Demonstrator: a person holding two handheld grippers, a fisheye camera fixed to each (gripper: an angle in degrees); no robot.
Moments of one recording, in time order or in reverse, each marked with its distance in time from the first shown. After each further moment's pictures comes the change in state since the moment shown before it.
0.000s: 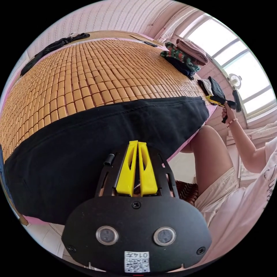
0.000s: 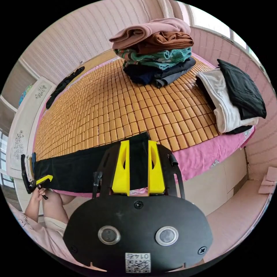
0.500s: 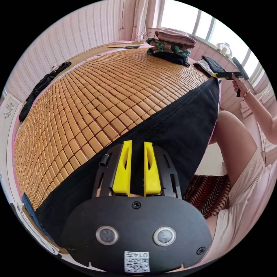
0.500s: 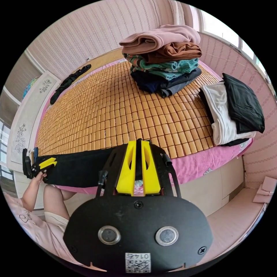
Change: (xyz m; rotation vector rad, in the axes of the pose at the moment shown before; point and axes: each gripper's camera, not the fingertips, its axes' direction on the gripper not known) left arm 0.011 -0.034 0.034 0.016 -0.208 0.288; right arm 0.000 -0.009 -0.020 -0.013 0.014 -0.077
